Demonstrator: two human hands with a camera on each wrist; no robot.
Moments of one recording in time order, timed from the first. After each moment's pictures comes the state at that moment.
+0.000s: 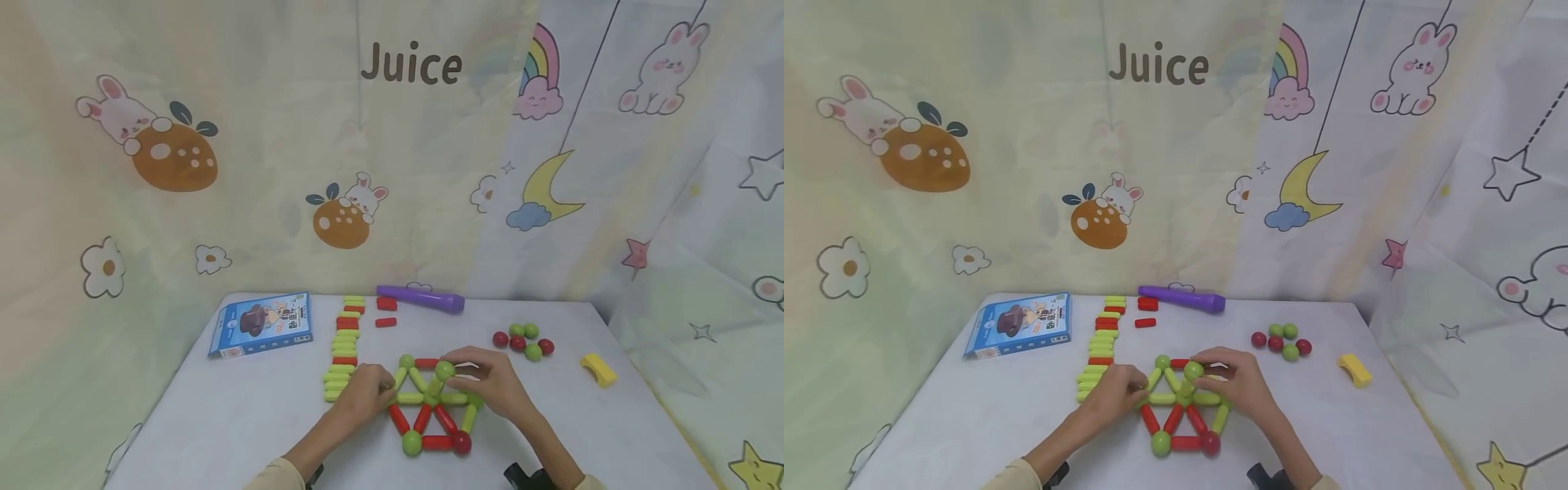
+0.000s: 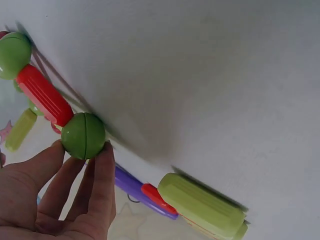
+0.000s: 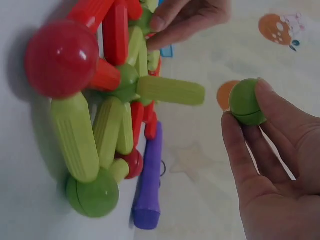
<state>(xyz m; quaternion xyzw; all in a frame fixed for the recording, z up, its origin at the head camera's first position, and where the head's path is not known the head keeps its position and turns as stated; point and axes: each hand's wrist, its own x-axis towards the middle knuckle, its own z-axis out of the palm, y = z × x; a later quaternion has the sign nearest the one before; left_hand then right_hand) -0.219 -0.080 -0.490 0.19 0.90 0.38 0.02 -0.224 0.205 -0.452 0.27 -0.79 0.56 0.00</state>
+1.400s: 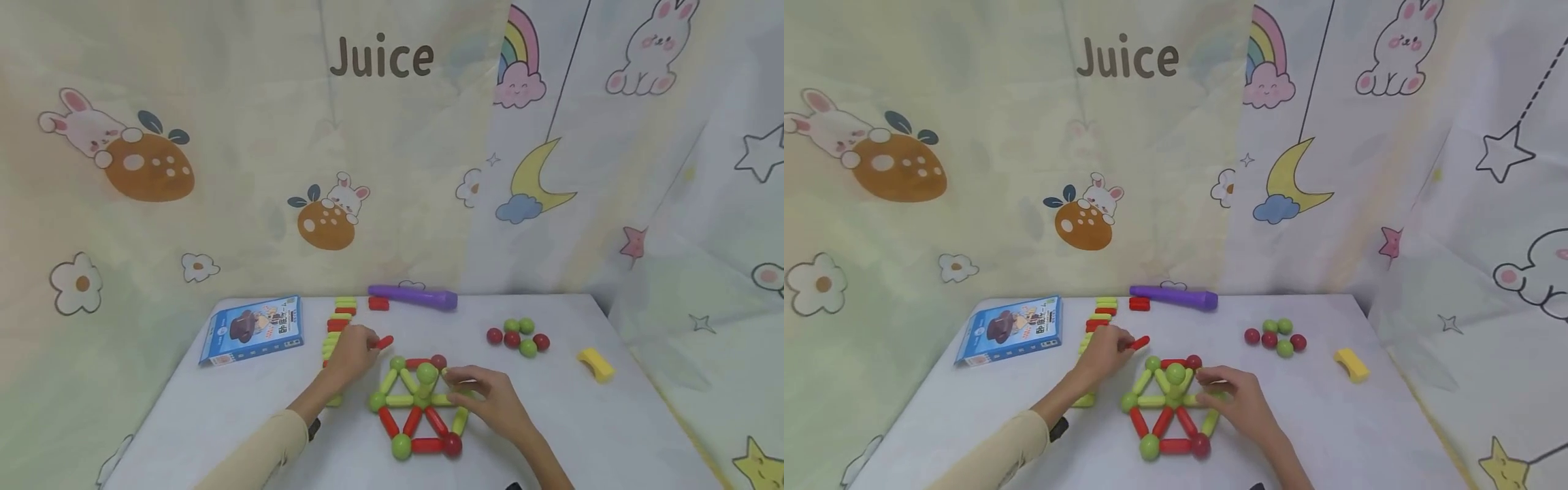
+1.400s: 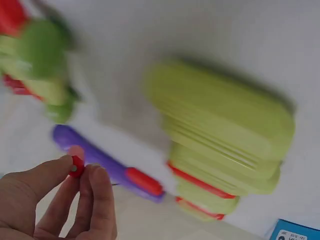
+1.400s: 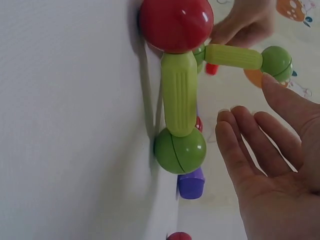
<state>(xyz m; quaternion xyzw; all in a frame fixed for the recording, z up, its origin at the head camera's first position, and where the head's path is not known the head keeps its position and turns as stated) -0.284 -0.069 -0.468 0.12 0.94 0.33 -0.04 -0.220 0.233 -0.498 0.25 -0.79 0.56 0.01</state>
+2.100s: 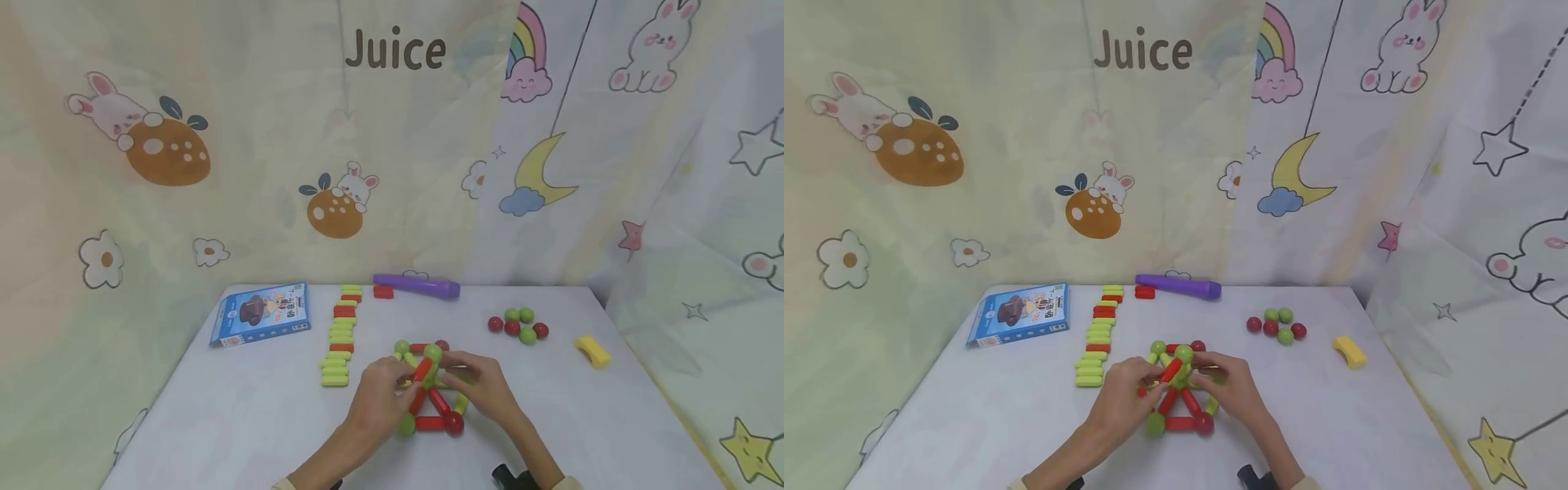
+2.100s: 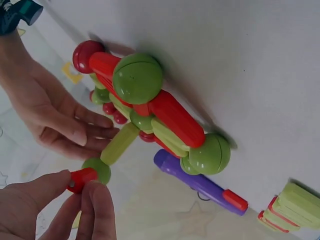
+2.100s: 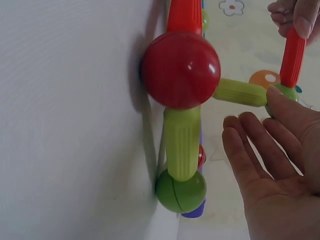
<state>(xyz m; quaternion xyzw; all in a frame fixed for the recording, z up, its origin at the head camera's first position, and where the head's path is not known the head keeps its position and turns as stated) -0.161 -0.027 -0.439 0.17 0.90 0.40 -0.11 -0.210 0.210 -0.495 0.23 -0.81 0.53 0.04</state>
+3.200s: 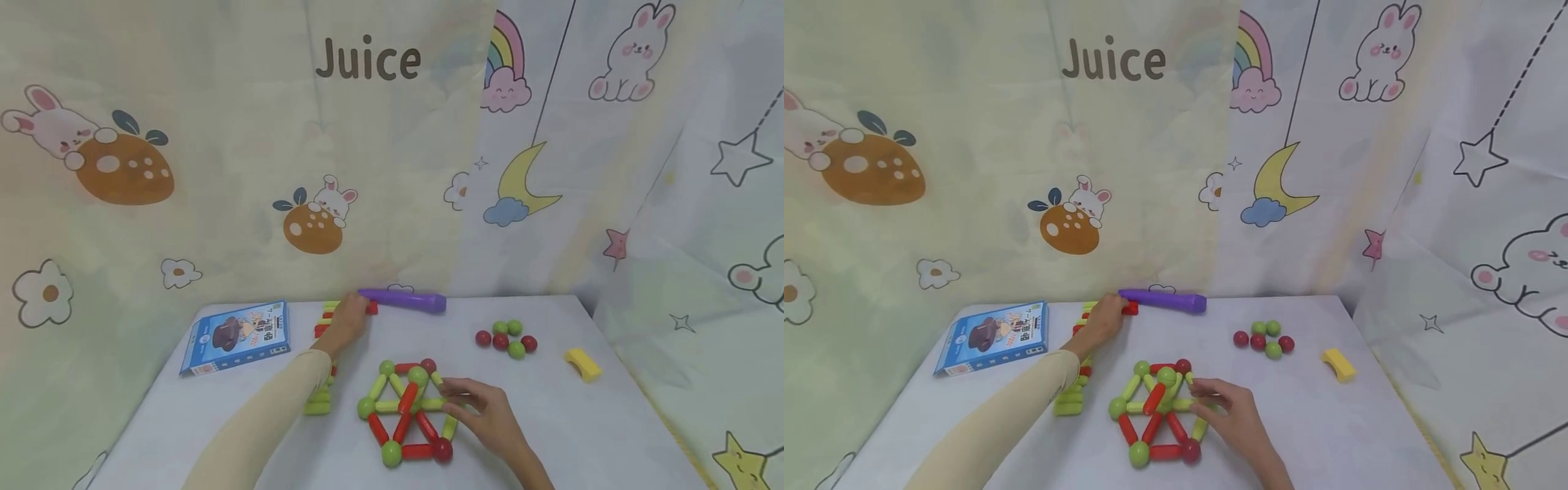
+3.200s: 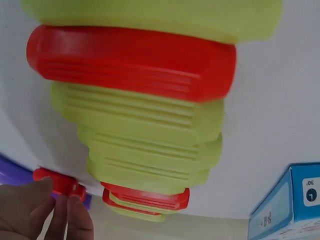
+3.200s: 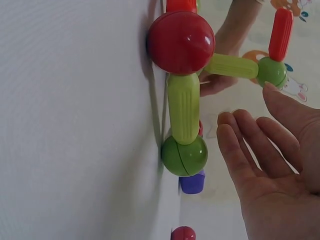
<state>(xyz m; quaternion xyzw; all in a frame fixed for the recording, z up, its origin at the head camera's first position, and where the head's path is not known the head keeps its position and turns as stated) -0.390 -0.064 -0.486 0.15 0.98 0.13 -0.09 -0.199 0.233 -0.504 0.23 -0.78 0.57 0.05</state>
